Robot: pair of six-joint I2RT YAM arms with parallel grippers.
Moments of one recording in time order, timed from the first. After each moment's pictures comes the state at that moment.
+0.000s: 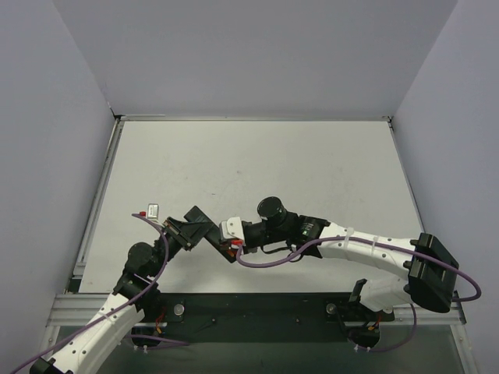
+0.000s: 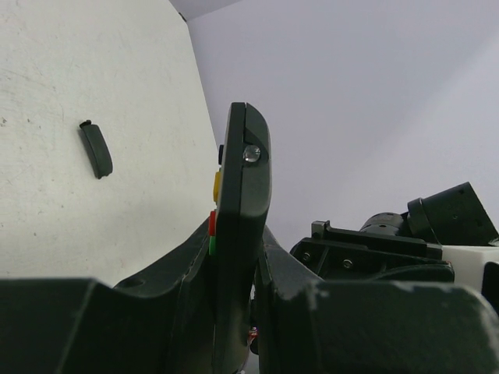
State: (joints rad) left arm -0.51 0.29 0.01 0.39 0.17 -1.32; right arm 1.06 1.34 0.83 0.07 -0.55 -0.52
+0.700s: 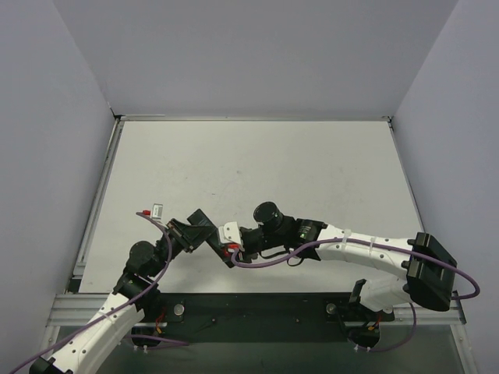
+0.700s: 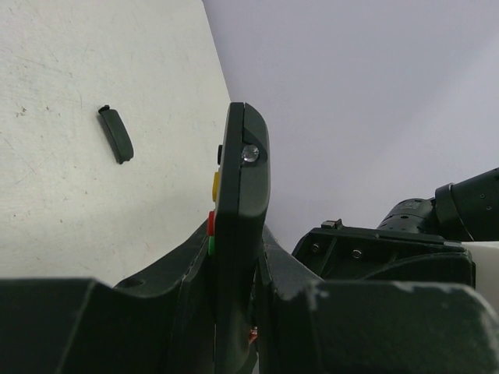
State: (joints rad) left arm -0.51 0.30 0.02 0.35 0.22 -1.23; right arm 1.10 1.34 0.82 0.01 -0.52 -0.48
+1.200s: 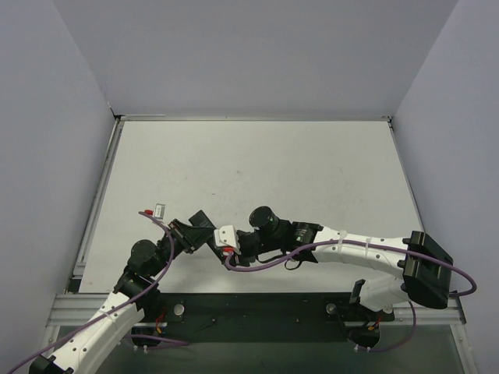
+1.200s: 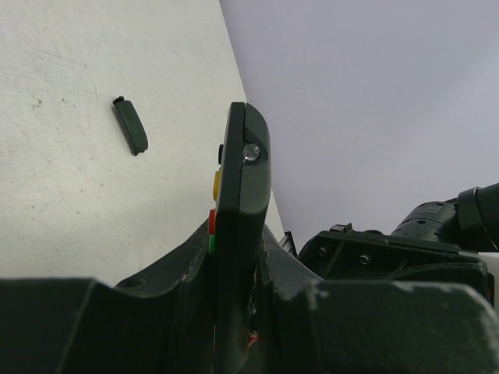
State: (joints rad) left arm -0.51 0.33 0.02 0.34 0.25 -1.19; right arm 1.14 1.37 0.83 0.01 -0.46 -0.46
